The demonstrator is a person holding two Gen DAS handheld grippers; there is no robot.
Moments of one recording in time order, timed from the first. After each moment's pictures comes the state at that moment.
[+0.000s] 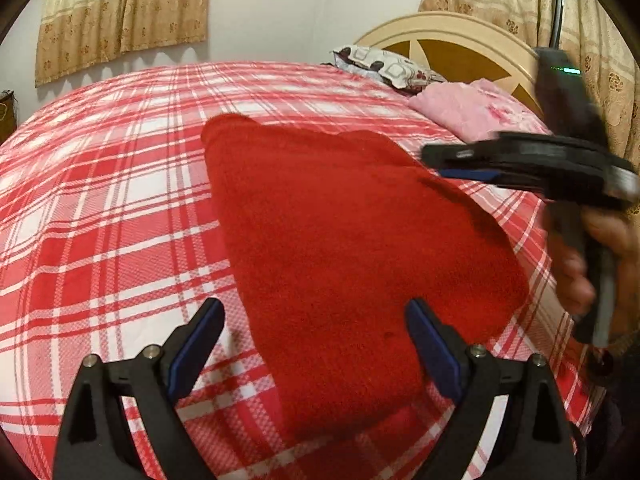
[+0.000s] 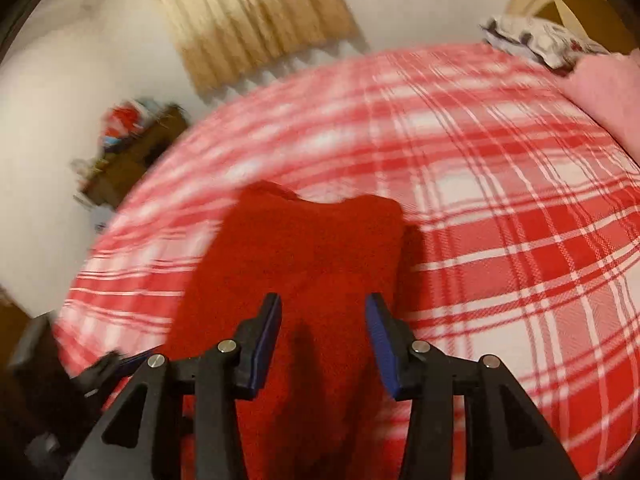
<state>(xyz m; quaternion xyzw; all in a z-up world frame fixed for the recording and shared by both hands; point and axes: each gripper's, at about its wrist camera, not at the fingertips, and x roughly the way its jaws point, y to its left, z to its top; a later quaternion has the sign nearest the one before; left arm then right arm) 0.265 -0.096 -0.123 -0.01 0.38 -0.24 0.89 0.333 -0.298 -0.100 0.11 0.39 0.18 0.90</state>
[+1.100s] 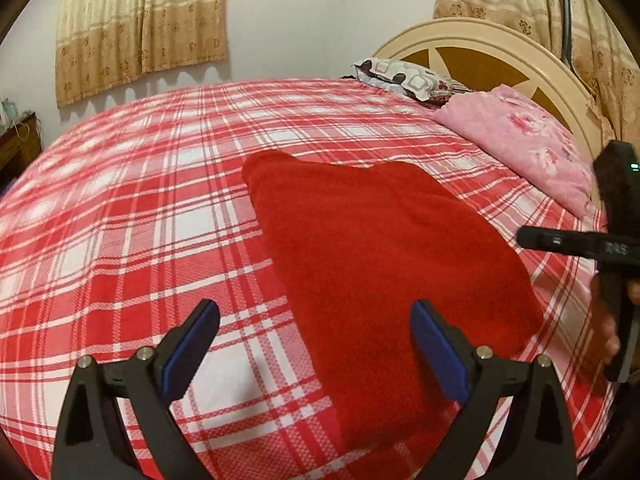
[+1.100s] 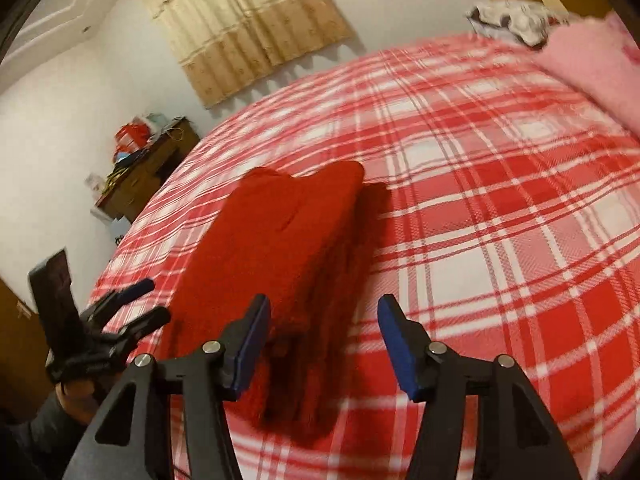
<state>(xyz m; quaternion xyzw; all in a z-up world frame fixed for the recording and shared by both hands) 0.282 -0.082 -0.101 0.02 0.36 -0.19 0.91 0.302 -0.349 -0.122 0.16 0.41 0.18 0.88</state>
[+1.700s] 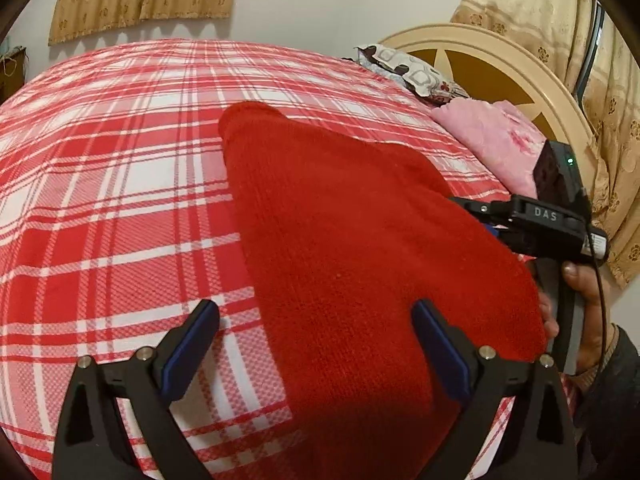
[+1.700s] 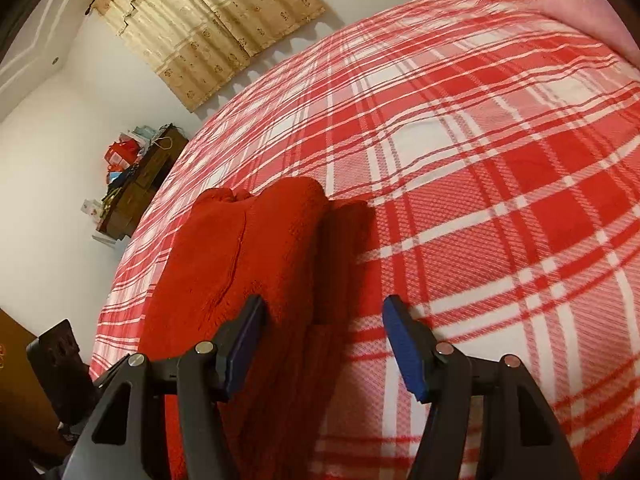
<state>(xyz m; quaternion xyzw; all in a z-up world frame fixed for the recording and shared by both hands) 0.308 -0.089 -0.133 -0.07 0.42 -0.23 0.88 0.387 -0.356 -0.162 0.22 0.44 0.18 0.85</state>
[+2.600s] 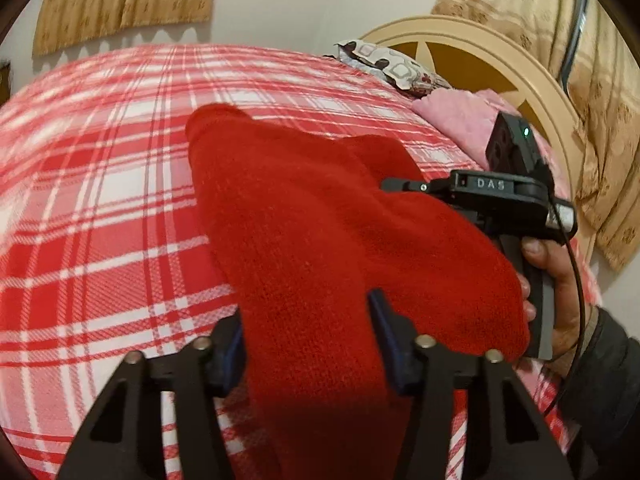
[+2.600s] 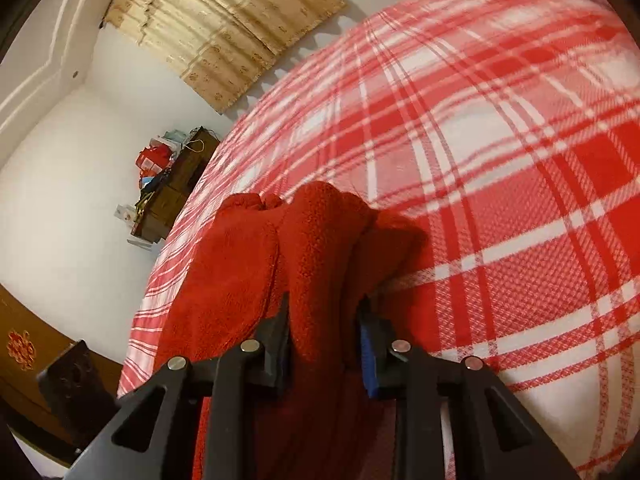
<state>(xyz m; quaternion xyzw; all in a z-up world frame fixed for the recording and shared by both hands) 0.298 -0.109 -0.123 -0.04 0.41 -0.25 0.88 0.405 -0.332 -0.168 0.25 0.42 0.24 0.84</state>
